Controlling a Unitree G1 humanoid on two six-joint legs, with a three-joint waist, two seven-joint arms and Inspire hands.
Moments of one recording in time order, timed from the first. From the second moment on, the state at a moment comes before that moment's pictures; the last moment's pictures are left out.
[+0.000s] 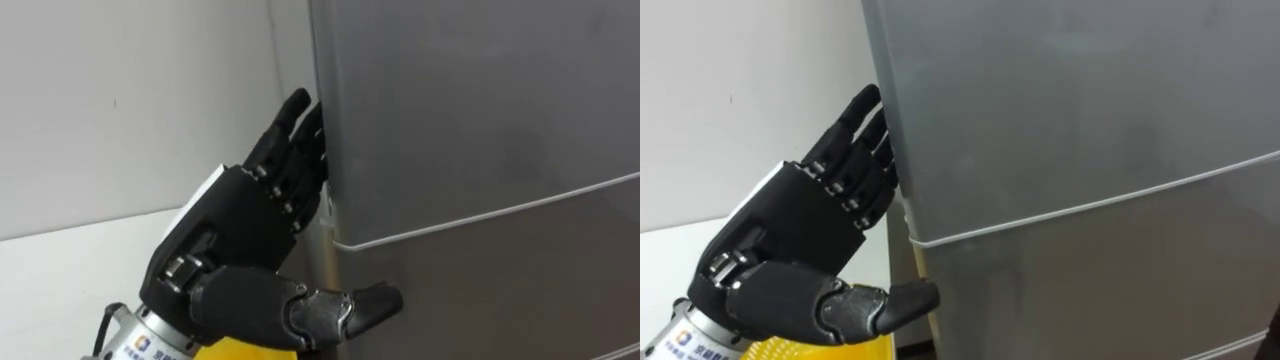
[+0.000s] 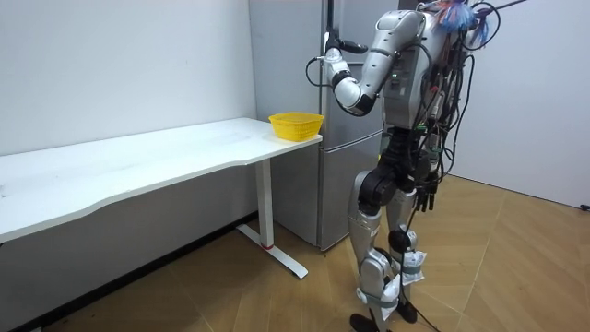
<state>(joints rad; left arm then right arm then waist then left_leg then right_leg) -0.12 0.31 -0.05 -0.52 -0.70 0.17 -0.31 0.06 -0.27 0.02 1.30 -0.29 0.16 0.11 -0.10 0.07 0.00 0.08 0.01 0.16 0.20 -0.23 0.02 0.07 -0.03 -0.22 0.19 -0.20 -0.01</state>
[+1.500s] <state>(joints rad) -0.13 0.32 -0.12 -0.52 -0.70 0.15 -0.41 0.05 -0.29 0.06 1.32 -0.28 0.16 0.12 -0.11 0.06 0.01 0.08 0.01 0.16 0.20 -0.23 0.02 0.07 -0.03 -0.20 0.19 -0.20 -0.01</state>
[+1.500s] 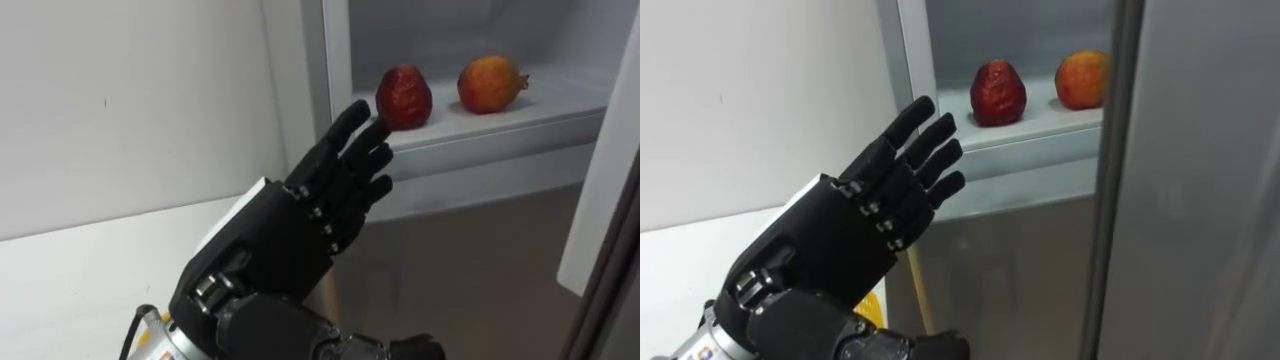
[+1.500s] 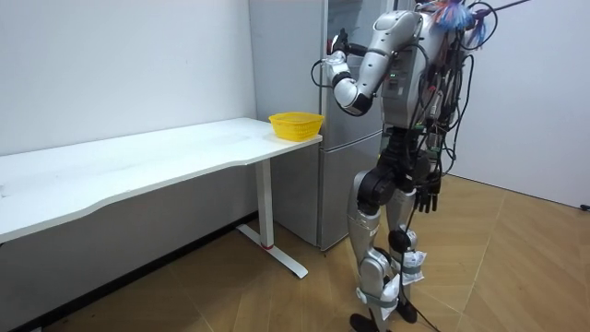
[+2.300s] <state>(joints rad) -0.26 0.33 -0.33 -0.52 -0.71 0.17 -0.49 0.03 -0.31 0.06 1.31 -0.27 0.15 0.14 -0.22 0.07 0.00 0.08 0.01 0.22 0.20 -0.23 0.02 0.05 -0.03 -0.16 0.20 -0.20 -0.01</state>
